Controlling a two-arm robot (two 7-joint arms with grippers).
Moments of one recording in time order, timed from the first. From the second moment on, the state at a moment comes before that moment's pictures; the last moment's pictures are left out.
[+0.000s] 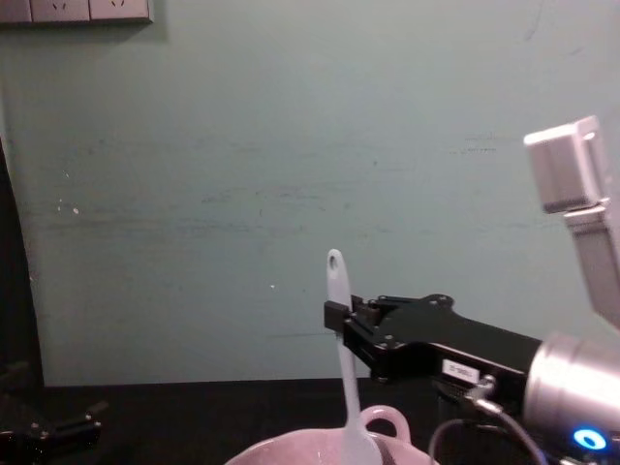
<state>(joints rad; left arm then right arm) -0.20 0.60 0.45 -1.41 -0.25 -0.12 0.03 0.41 0.27 -0.48 -1.24 0.31 -0.27 0.52</state>
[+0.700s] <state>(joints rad) -0.20 0.60 0.45 -1.41 -0.25 -0.12 0.03 0.32 0.34 -0.51 -1.41 0.47 -0.13 0.66</state>
